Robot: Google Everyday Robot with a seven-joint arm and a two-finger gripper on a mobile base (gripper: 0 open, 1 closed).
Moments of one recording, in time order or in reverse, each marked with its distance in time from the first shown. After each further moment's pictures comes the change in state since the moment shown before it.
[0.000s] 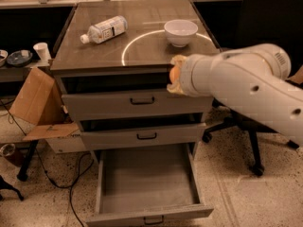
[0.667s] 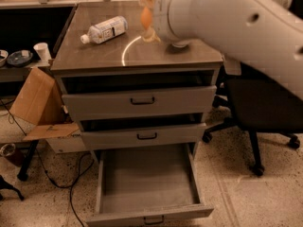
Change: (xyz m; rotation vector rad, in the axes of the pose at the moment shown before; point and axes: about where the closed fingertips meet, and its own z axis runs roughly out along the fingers) arm -0.124 -0.110 -0.046 0.166 -0.147 -0.296
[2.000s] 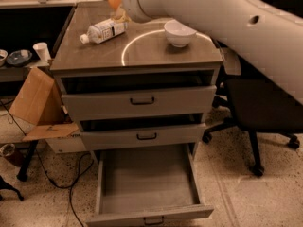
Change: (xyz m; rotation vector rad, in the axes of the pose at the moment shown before) arm -0.053 -0.046 0.045 0.063 -0.152 -0.096
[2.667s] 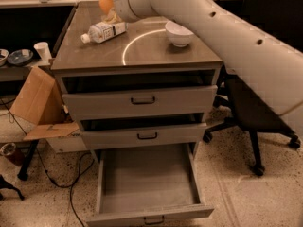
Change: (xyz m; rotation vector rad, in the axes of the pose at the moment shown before) arm 0.021 0.008 0.095 -0.028 -0.120 0.018
